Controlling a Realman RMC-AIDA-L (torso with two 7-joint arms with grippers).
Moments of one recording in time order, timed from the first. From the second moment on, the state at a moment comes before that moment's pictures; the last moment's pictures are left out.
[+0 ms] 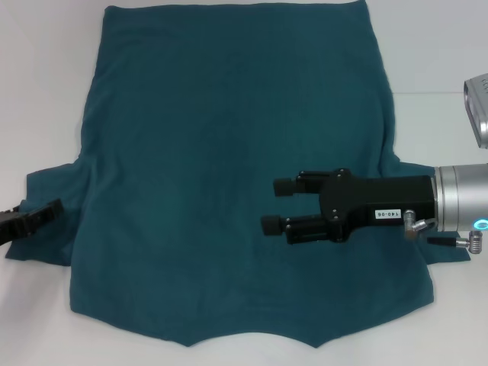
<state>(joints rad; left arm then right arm) -0.39 -2.16 0.34 0.73 2.10 1.06 -1.68 0.66 2.09 -0.87 -0.63 -1.90 -1.55 1.52</state>
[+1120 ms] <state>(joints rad) -0.42 -2.16 0.34 0.73 2.09 1.01 -1.68 0.65 2.09 -0.87 -0.62 -1.89 -1.55 1.51</state>
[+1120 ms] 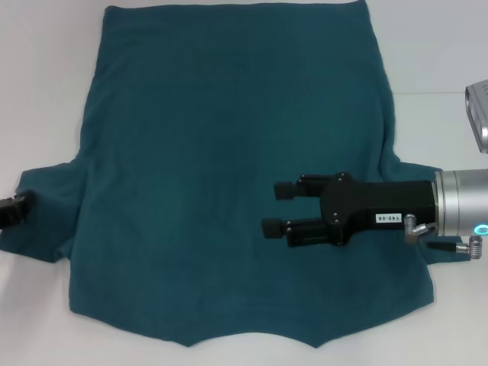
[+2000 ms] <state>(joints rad) -0.46 -2.15 0.35 0.79 2.09 0.88 -1.59 0.65 2.10 -0.87 -0.57 -1.88 -1.54 1.50</state>
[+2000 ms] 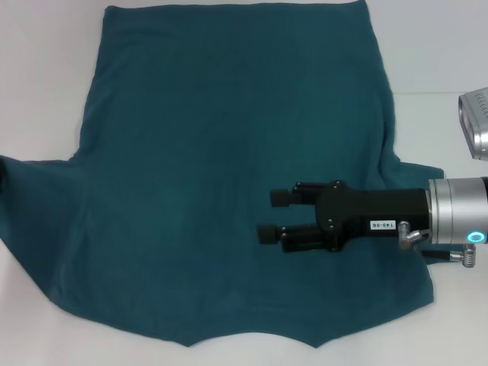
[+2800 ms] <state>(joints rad) -0.47 -2.16 0.35 0.82 2.09 1.12 -1.64 0.65 2.09 -0.88 -0.57 -1.86 -1.52 1.50</state>
